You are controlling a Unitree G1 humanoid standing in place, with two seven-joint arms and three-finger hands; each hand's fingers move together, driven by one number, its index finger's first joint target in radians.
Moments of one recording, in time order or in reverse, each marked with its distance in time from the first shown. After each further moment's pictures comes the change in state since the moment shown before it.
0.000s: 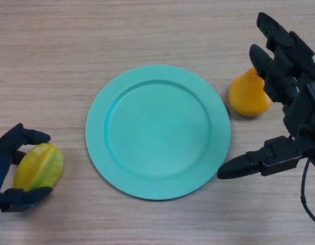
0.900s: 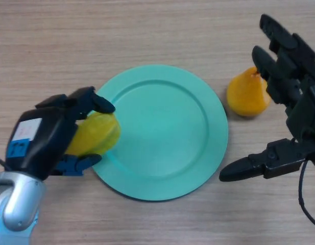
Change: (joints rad) left arm -0.103 -0.043 -0.227 -0.250 0.234 0.007 0.007; right arm 0.020 -0.001 -0.012 -0.037 -0.003 0.000 0.000
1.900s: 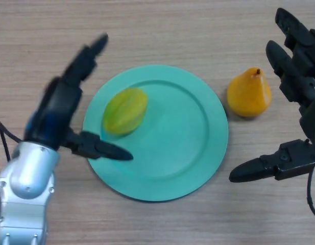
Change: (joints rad) left arm -0.134 -0.043 -0.039 -0.103 -0.436 0.296 0.021; right arm 0.019 -0.006 -0.040 -0.039 -0.001 0.009 0.015
